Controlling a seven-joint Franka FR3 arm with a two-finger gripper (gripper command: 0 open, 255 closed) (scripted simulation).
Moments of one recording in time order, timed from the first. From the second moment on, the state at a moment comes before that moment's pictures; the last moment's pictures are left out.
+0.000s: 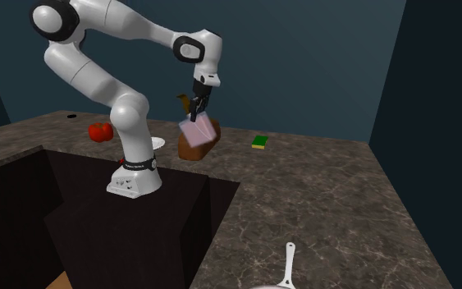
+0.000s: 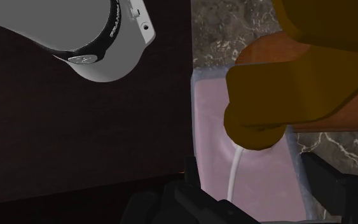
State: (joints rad) arm 0.35 -0.79 0.15 -2.75 0.24 1.73 0.51
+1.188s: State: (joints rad) arm 0.36 -0.66 0.18 -2.92 0.28 2.03 0.47
